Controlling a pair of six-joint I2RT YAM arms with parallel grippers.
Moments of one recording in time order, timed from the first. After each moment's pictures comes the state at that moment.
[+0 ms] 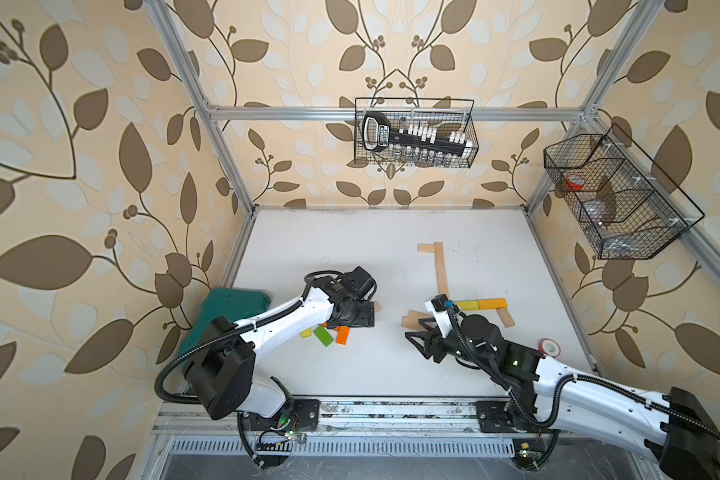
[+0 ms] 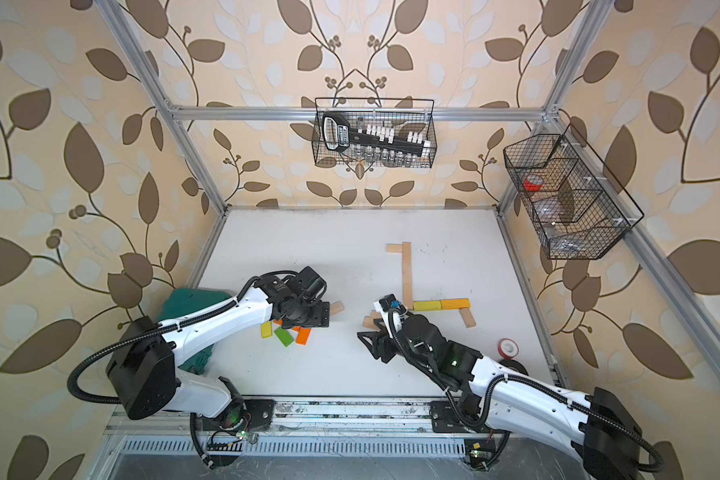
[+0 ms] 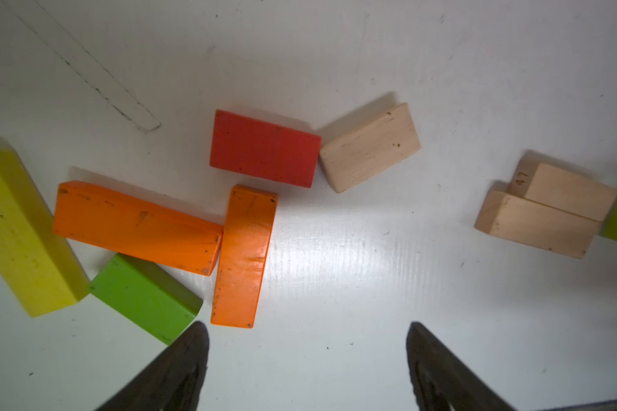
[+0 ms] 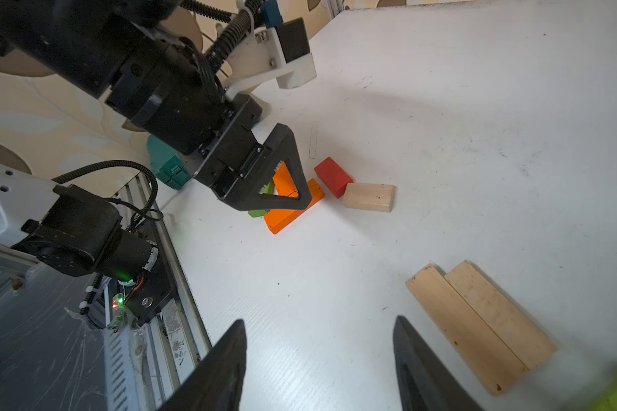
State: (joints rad) left arm -0.69 1.45 0.99 -0.84 -0.04 -0.74; right arm 0.94 0.84 0.39 0.03 0.01 0.41
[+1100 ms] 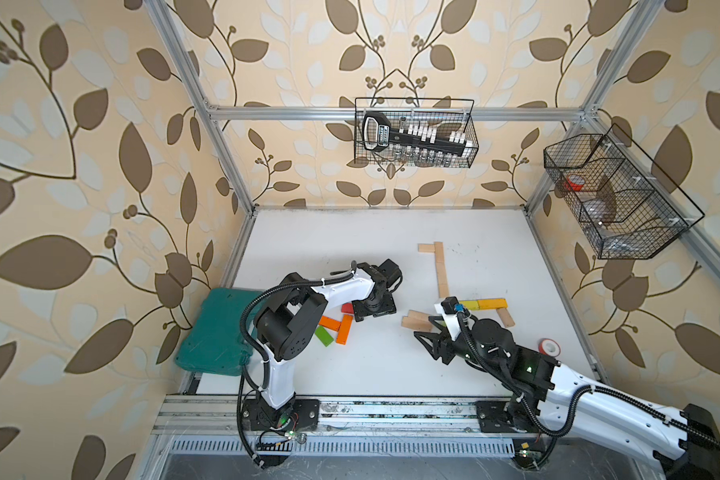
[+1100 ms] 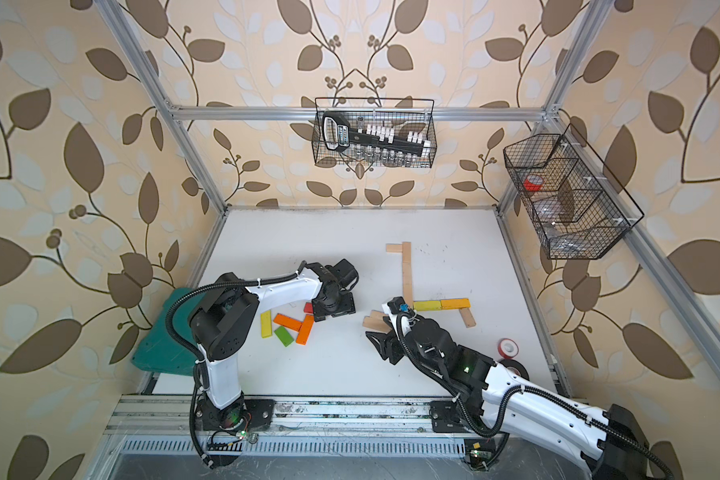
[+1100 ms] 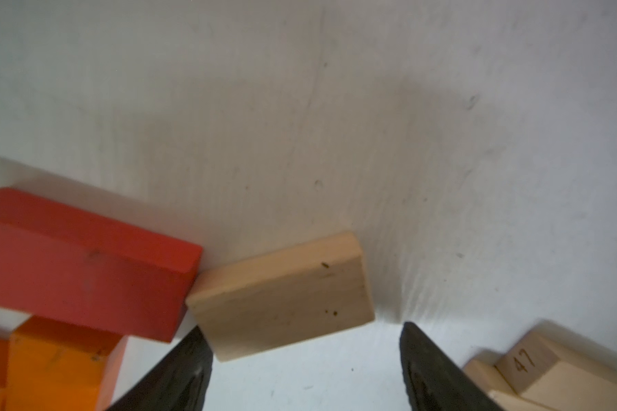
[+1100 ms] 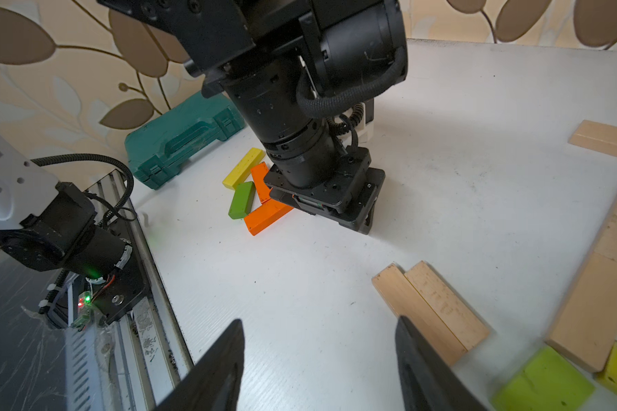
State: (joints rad) left arm -0.71 1.91 1.28 -0.77 -0.02 -0.98; right arm 0.94 0.71 0.37 -0.07 0.08 0.32
